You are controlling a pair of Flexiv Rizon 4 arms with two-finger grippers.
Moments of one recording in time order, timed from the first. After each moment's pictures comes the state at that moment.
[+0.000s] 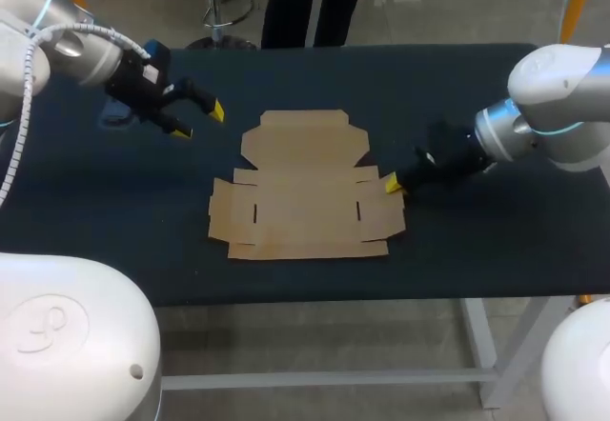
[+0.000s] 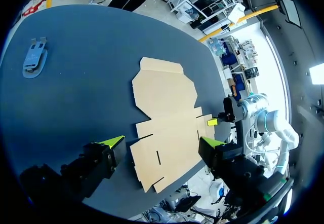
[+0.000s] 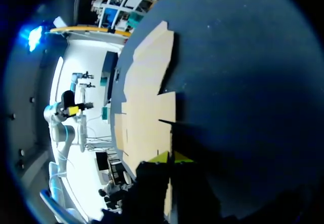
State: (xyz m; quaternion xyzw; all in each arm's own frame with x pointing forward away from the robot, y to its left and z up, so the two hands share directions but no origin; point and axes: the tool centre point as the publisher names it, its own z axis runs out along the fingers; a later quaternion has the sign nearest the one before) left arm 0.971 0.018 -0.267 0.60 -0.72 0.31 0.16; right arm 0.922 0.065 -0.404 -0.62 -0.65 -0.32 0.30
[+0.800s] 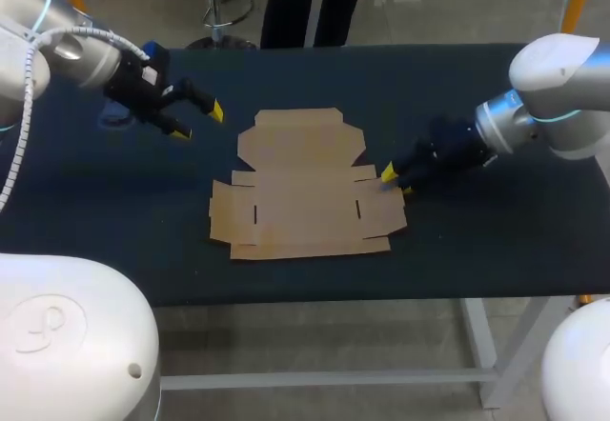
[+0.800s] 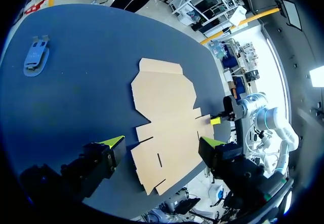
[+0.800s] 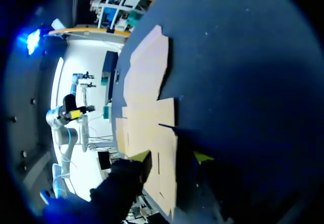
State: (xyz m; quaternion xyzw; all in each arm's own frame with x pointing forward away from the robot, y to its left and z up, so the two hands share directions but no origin) left arm 0.975 0.021 -0.270 0.61 -0.71 0.32 0.16; right arm 0.938 0.059 -0.402 -0.62 -0.65 -0.32 0.31
